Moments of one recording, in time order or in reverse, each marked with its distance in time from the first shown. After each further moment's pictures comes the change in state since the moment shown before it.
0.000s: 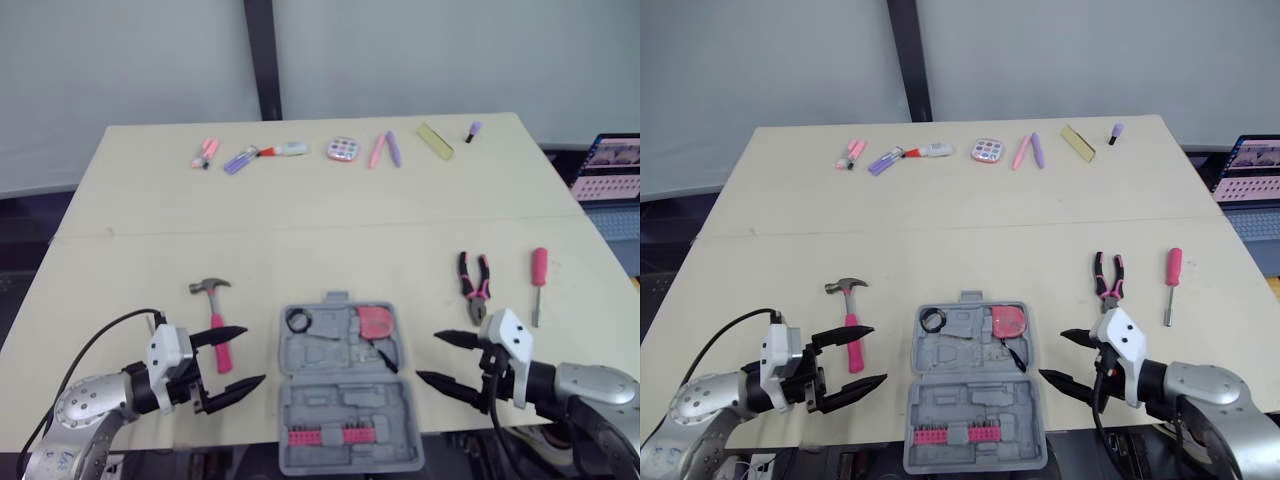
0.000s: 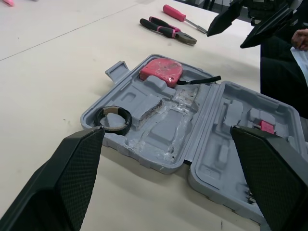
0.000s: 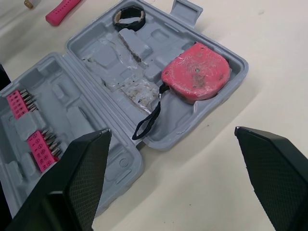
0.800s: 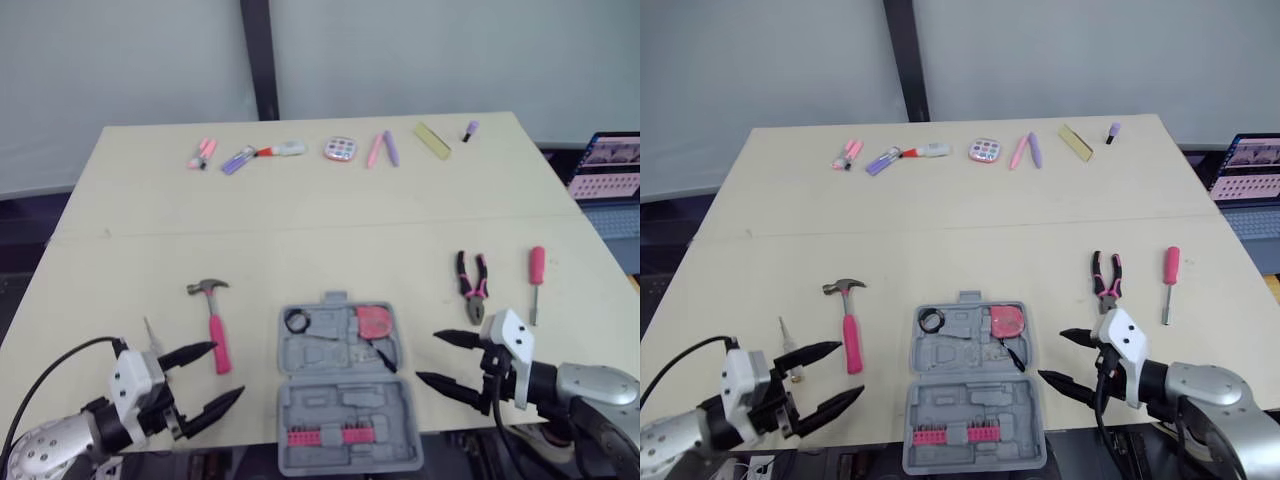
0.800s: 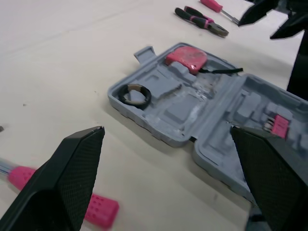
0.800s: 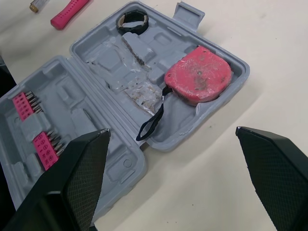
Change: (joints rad) left arm 0.307 -0.046 0.159 -0.192 0.002 -0.012 0.094; right arm 0.015 -0.022 0.003 0.001 0.029 -0.035 0.003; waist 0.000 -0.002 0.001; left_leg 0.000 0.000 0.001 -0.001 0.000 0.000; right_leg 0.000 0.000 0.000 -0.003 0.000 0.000
